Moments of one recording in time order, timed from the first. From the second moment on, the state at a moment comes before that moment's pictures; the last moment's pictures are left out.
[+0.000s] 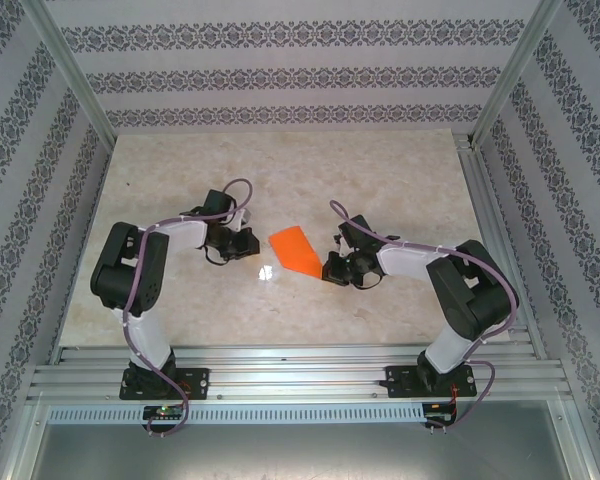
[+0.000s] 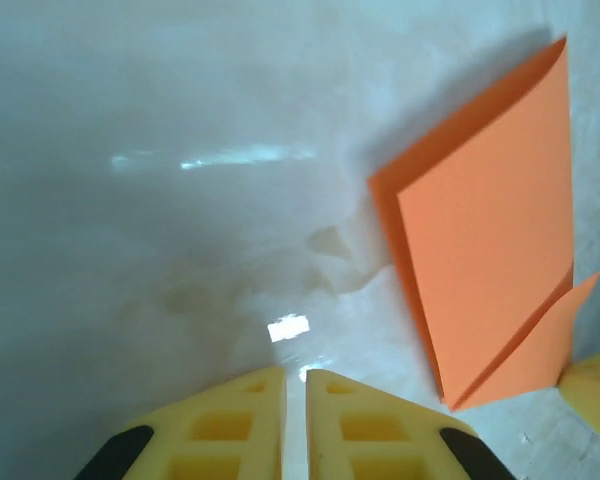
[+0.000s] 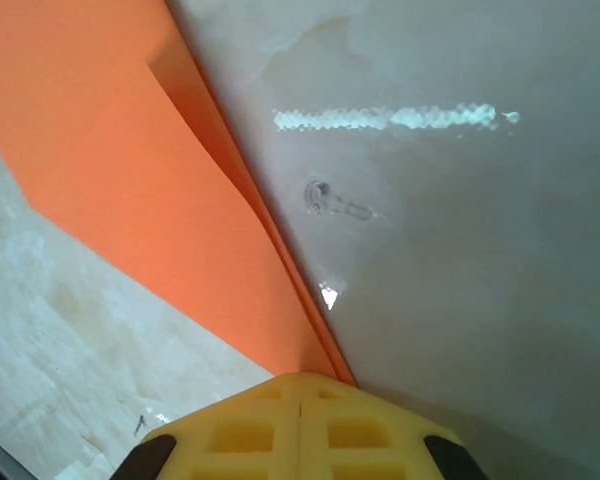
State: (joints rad) left arm -0.27 1.82 1.01 -0.34 0.53 -0.45; right arm 0.52 1.66 0.80 -0.29 -0.41 0.66
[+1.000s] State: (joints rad) left arm -0.23 1.60 0.69 -0.01 0.67 -0.73; right arm 0.56 1.73 0.91 -0.34 -0.37 0.47
